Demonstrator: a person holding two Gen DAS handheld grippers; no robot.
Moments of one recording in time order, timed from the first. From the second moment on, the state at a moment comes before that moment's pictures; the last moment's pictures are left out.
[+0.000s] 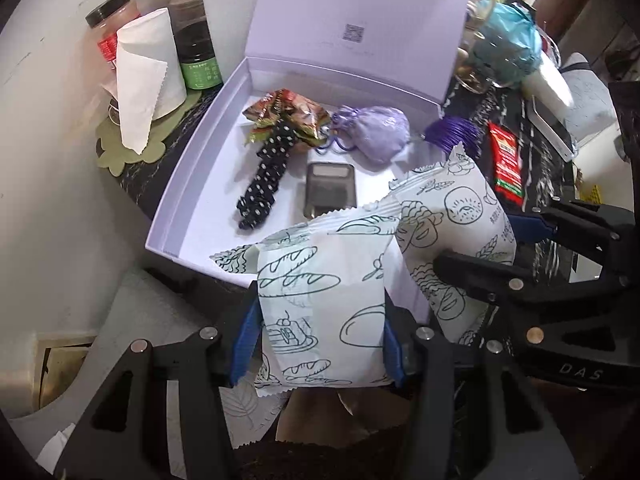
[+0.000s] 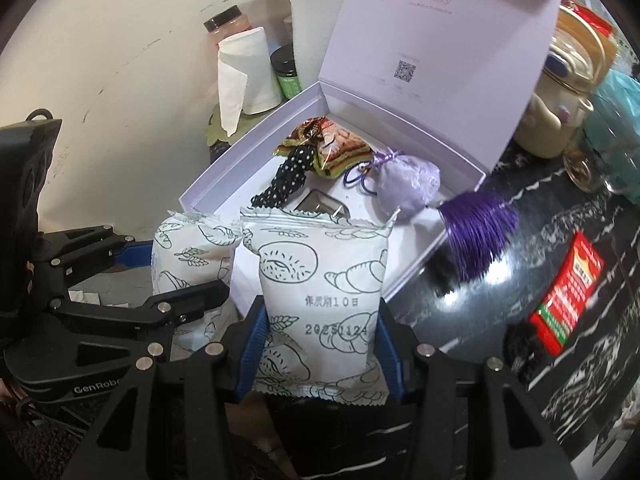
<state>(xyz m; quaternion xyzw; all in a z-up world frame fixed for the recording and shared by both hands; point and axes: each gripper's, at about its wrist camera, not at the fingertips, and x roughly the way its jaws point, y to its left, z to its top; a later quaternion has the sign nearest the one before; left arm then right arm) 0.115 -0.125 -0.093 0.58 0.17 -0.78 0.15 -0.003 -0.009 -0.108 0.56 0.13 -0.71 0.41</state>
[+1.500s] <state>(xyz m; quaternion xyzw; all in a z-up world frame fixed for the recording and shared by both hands) -0.009 -0.231 -0.152 0.61 0.13 -0.77 0.12 -0.103 -0.072 -0.154 0.59 0.13 -0.70 0.37</state>
